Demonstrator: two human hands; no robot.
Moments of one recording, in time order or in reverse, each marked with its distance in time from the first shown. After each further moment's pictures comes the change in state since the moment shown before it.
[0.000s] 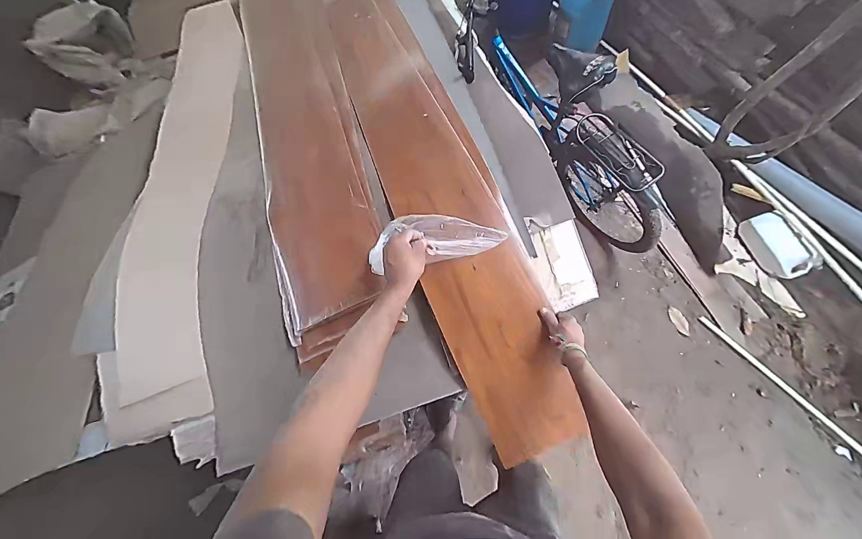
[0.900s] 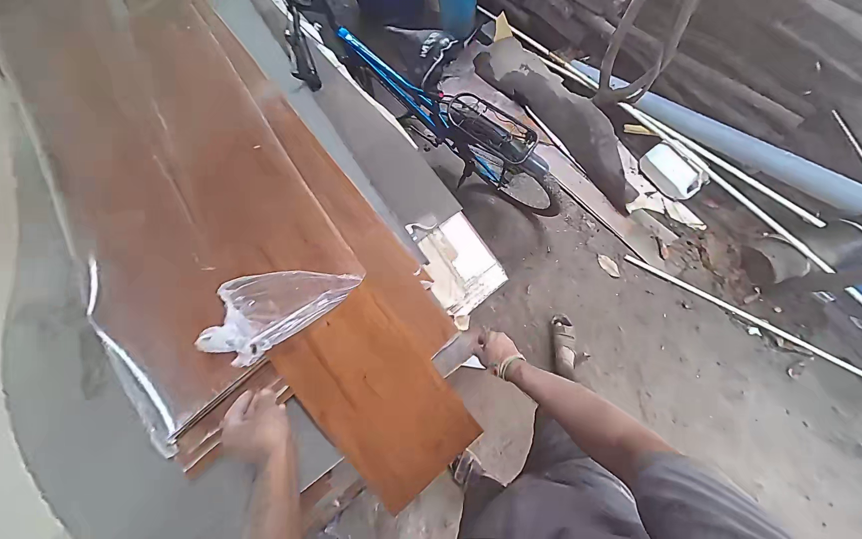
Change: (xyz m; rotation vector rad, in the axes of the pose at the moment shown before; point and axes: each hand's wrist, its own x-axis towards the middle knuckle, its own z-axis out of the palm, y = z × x) left_hand -0.144 -0.078 0.055 -0.276 0.376 -0.451; right_hand 0.007 0.084 -0.032 -0.162 -0.408 -0.184
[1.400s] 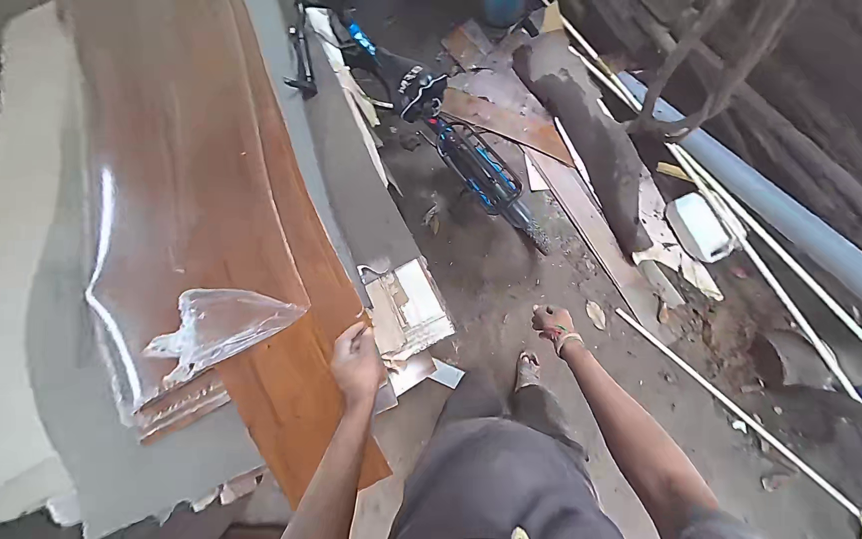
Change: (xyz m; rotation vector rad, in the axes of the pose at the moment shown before) left_hand -0.215 0.237 0.238 0.049 -0.151 0.184; right_hand 0.041 0.194 -0.338 0.725 0.166 0.252
